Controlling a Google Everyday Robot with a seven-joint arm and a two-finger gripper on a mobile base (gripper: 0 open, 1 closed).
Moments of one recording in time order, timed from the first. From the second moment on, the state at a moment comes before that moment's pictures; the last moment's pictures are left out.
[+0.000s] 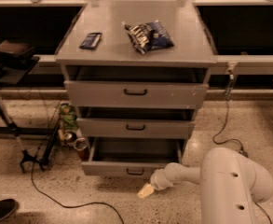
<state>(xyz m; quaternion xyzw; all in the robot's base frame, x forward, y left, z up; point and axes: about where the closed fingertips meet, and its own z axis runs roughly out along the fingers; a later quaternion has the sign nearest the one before) 0.586 -0.069 0.165 -0.40 0.87 0.19 0.22</state>
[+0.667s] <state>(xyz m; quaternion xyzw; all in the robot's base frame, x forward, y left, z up) 0.617 -0.027 0.182 -0.42 0.85 0.20 0.24</state>
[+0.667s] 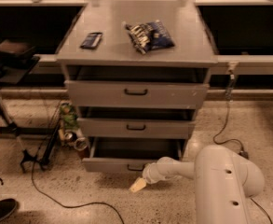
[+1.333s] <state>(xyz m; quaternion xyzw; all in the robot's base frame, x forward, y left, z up) 0.637 -0.012 0.198 -0.43 0.84 0.19 0.27</state>
